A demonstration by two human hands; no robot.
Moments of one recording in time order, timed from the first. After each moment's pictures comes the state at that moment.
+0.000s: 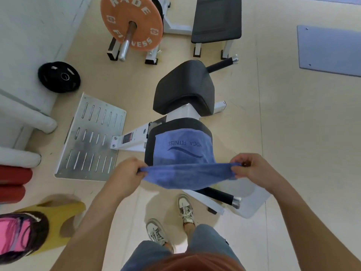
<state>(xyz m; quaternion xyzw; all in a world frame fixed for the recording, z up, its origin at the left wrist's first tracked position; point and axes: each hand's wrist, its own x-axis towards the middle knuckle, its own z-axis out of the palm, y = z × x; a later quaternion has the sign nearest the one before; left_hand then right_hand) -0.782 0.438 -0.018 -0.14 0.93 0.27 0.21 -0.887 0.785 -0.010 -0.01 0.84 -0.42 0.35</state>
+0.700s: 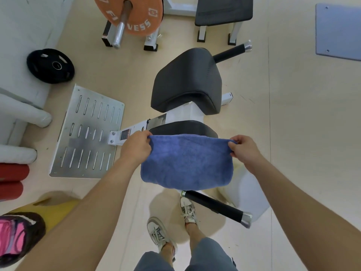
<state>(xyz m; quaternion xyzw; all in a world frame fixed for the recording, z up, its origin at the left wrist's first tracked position) -0.903 0.429 -0.099 -0.23 0.93 0.21 0.18 -0.976 0.731 -0.109 0.19 0.82 -0.46 0.30</state>
